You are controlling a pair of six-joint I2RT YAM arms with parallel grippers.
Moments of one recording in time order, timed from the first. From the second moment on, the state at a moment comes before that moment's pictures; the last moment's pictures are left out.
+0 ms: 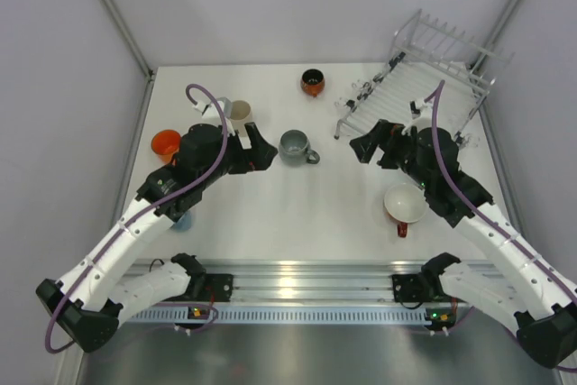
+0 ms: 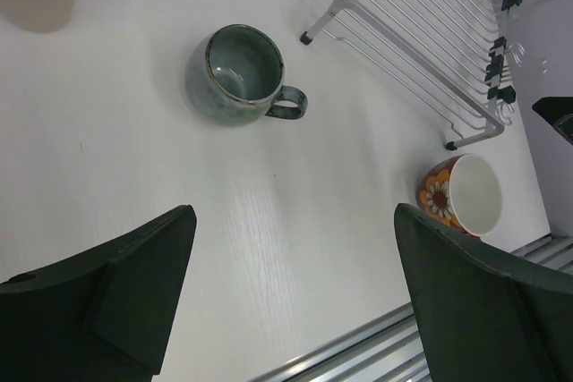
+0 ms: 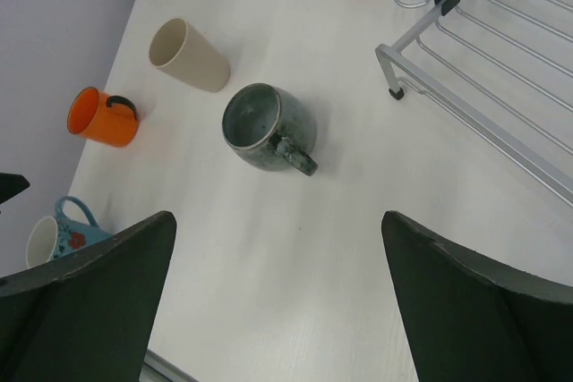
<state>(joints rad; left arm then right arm) -0.61 0.94 1.02 -0.51 -0.09 -0.60 0.52 0.87 0.82 -0.25 0.04 0.57</state>
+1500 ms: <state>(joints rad) -0.32 0.97 1.14 -0.80 -0.42 -0.77 0.52 0.84 0.82 -0.29 0.13 0.58</state>
